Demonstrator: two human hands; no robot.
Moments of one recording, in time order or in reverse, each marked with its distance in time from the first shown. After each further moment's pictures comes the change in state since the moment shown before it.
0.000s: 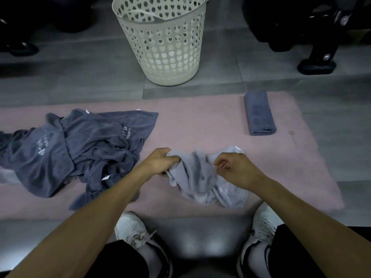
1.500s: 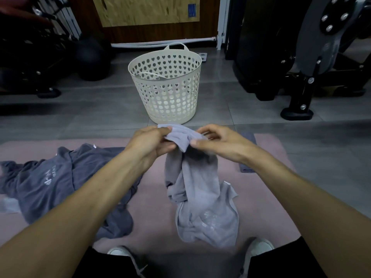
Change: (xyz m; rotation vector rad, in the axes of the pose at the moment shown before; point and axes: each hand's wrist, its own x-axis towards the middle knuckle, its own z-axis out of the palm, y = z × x) left_hand -0.102 0.163 -0.043 -0.718 0.246 0.185; right_hand -0.005 -0.118 -0.132 0.335 0.042 -0.154
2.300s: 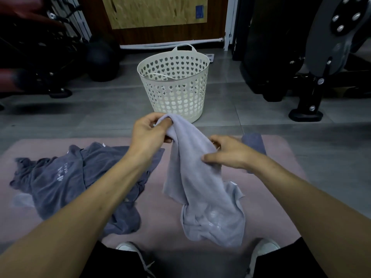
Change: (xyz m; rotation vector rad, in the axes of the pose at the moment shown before) left_hand -0.018 0.007 -0.009 0.182 0.119 0.465; right_hand 0.005 0.013 0.012 -0.291 -0.043 0.021
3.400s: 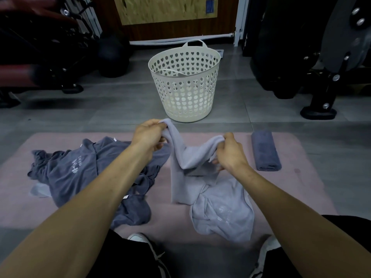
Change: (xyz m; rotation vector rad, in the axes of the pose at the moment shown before) left_hand 0.020 -0.020 -0.037 0.083 0.073 -0.373; right_hand 0.024 0.006 0.060 0.217 0.334 0.258
